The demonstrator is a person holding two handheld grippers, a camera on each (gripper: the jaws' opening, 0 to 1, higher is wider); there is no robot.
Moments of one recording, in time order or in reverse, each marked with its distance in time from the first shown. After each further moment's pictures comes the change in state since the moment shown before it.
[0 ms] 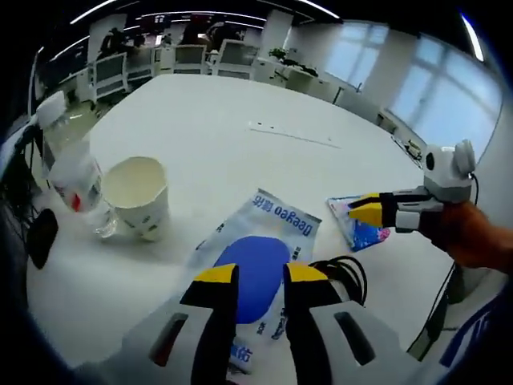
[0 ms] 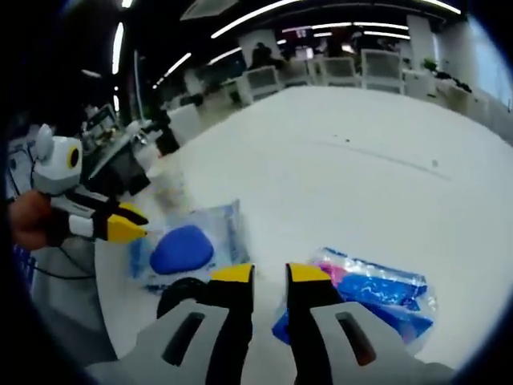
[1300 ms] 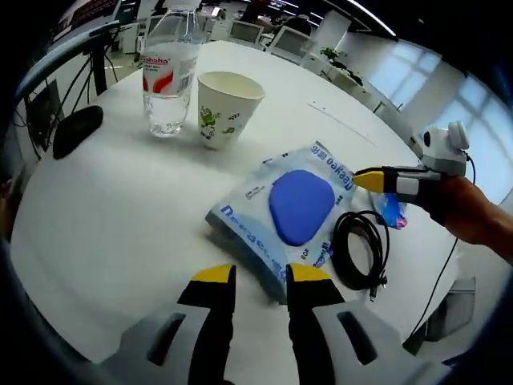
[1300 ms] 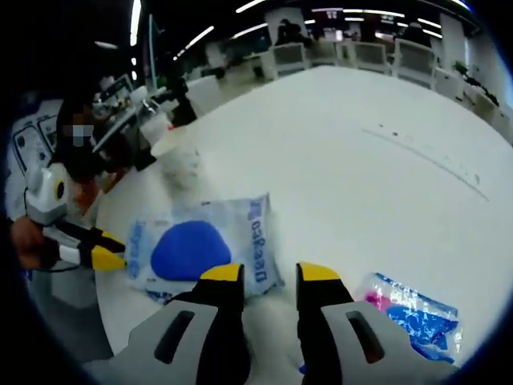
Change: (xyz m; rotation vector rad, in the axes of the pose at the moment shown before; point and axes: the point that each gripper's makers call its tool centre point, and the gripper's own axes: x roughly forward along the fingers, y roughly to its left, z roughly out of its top) left arm -0.025 0.038 -0.080 -0.252 0.061 0.078; right arm 0.045 0.022 0.002 -0.084 0.116 0.063
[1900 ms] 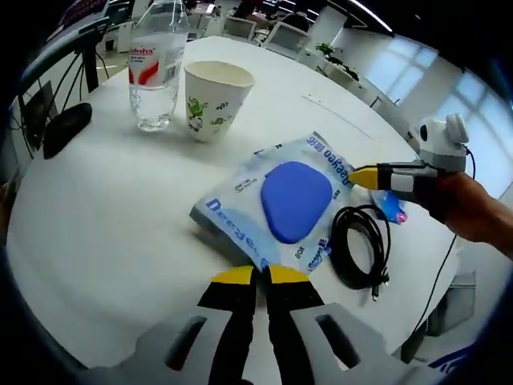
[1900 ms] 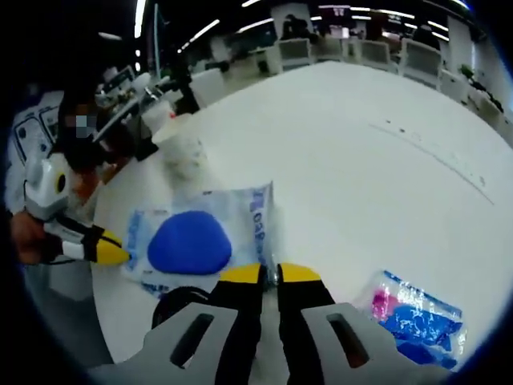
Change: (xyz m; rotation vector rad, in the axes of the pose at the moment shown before) left arm 0.011 -0.006 -0.005 0.025 0.021 -0.015; right arm 0.004 0.004 -0.008 -0.019 0.003 0.011
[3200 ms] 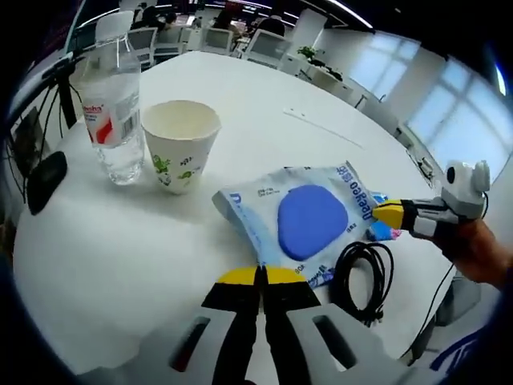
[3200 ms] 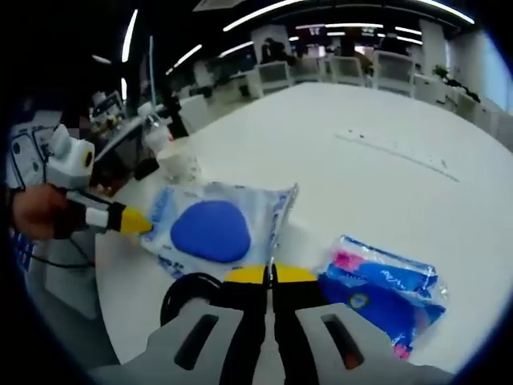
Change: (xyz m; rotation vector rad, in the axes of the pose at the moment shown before) left arm 0.018 -0.022 0.055 0.102 -0.049 -0.041; right arm -0.056 -0.011 -0.020 0.066 -0.117 -0.091
